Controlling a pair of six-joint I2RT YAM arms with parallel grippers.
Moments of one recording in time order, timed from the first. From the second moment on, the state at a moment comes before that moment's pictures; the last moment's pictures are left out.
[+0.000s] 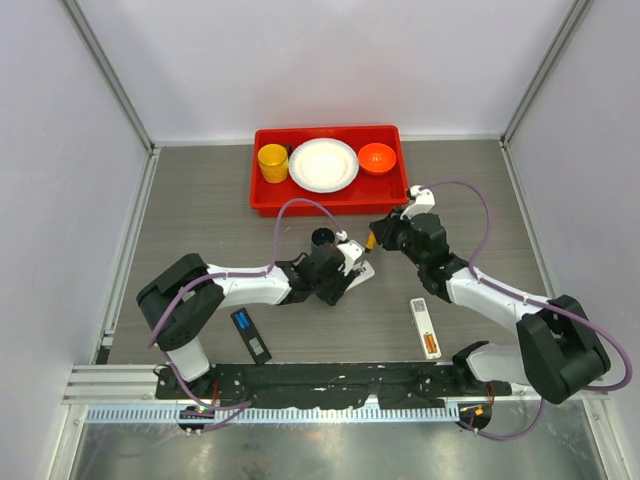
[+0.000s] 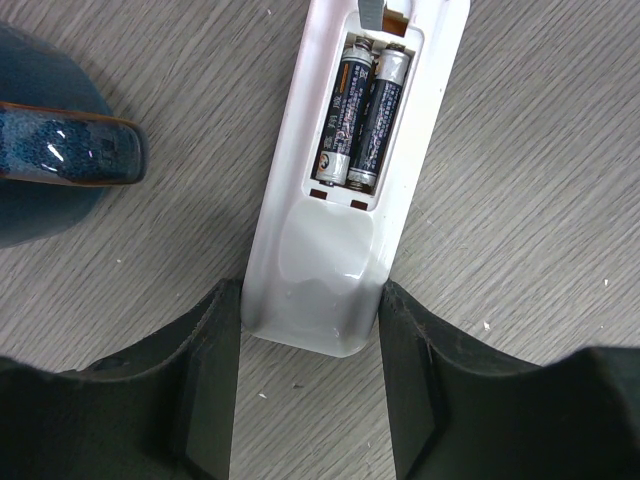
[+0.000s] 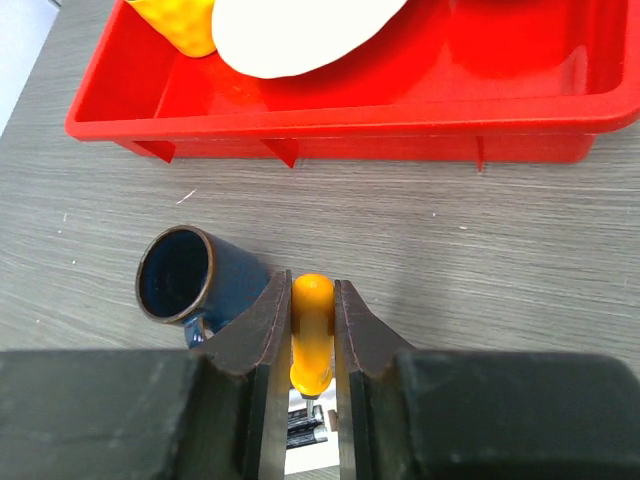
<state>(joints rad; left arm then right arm) -0.96 1.71 0.88 -0.02 -0.10 -0.13 0.48 1.26 0.57 0.40 0.05 0.46</state>
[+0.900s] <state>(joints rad) -0.96 1.72 0.90 -0.05 -0.10 -0.13 0.49 1.34 0.56 0.46 0.07 0.44</state>
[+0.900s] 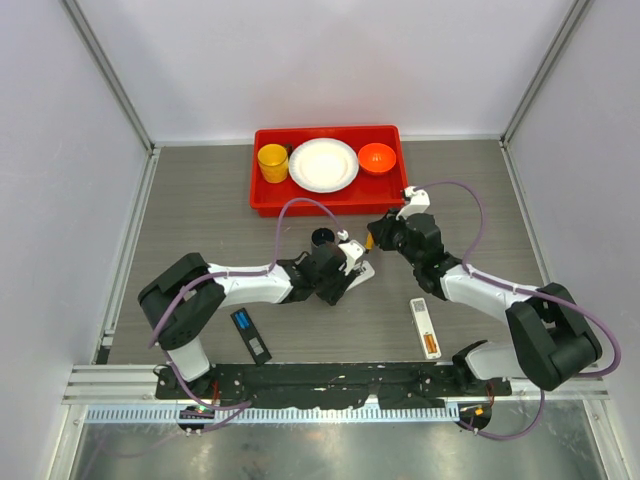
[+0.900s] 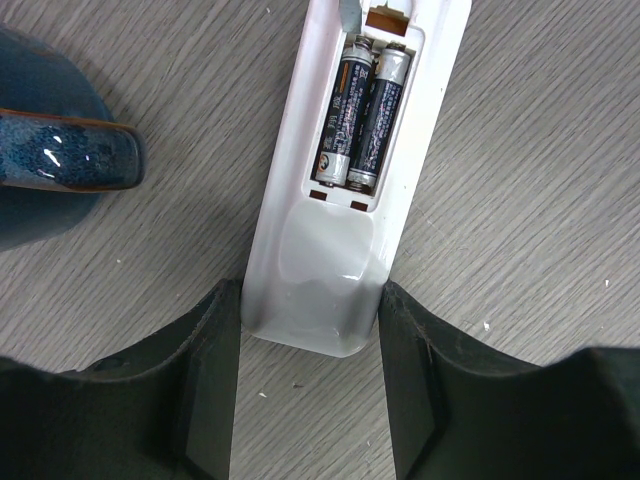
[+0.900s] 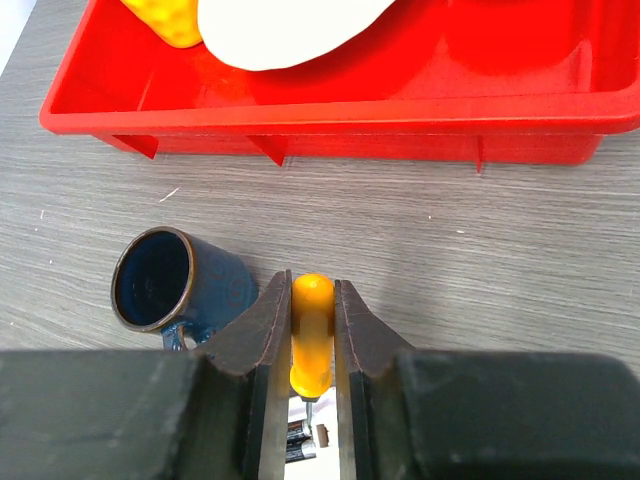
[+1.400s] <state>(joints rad) -0.96 1.72 0.90 -0.05 -0.10 -0.13 0.50 1.32 0.56 0.46 0.05 0.43</state>
